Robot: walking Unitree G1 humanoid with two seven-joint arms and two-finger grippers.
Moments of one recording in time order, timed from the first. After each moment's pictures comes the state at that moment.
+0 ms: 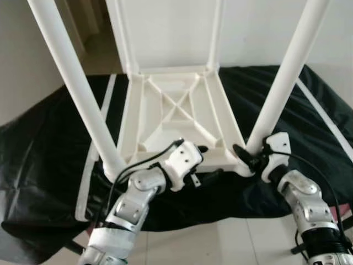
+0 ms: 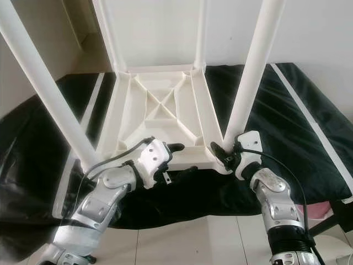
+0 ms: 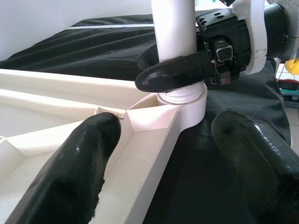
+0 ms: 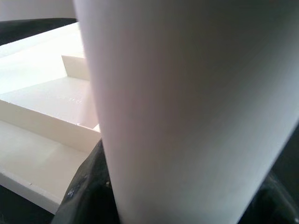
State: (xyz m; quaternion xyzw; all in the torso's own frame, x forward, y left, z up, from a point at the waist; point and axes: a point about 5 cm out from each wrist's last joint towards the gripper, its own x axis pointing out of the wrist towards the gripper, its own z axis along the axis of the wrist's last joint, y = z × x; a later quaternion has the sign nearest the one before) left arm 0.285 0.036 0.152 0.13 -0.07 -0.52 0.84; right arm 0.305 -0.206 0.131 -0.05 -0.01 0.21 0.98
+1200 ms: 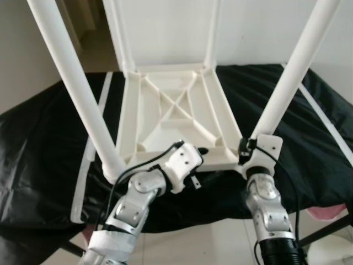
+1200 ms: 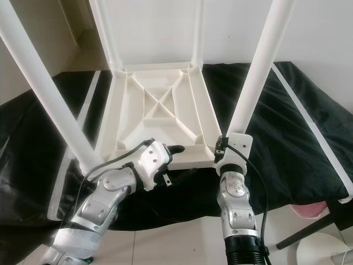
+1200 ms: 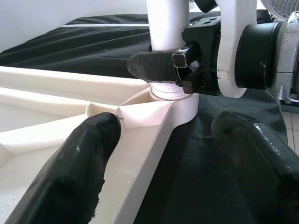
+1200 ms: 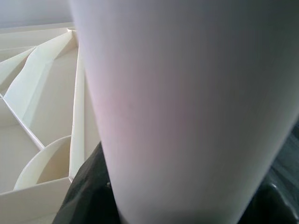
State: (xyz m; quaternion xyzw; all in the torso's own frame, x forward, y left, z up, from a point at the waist) left arm 0.282 0.036 0.150 0.13 -0.06 -0.52 0.84; right arm 0.299 -0.161 0.127 0.03 0.00 -0.13 0.99
